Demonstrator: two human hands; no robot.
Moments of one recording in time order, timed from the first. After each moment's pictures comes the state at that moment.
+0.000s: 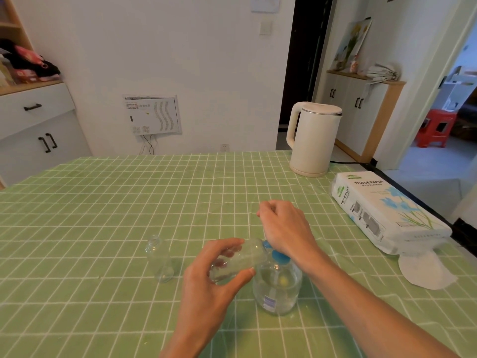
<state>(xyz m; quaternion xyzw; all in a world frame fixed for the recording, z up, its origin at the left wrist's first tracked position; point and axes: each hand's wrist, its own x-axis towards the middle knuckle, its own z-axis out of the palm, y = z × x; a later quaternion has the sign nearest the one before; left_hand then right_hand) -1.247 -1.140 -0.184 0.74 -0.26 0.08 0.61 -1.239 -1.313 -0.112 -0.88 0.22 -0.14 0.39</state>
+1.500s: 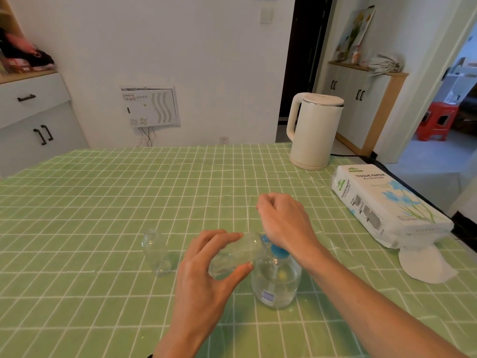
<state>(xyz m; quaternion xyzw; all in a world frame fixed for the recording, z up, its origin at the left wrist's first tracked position) -1.248 -1.136 -0.180 0.78 -0.27 0.13 0.55 -1.239 -1.311 -0.111 -0.88 0.22 -0.16 0.38</state>
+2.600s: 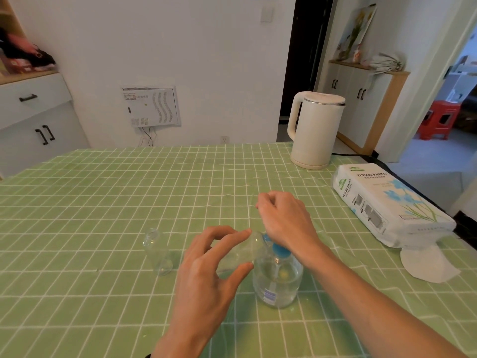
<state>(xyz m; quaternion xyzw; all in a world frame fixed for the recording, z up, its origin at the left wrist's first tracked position) -1.256 -1.134 -0.164 0.82 -0.30 0.16 0.45 -1.239 -1.311 -0.109 -0.89 0.22 -0.13 0.38</state>
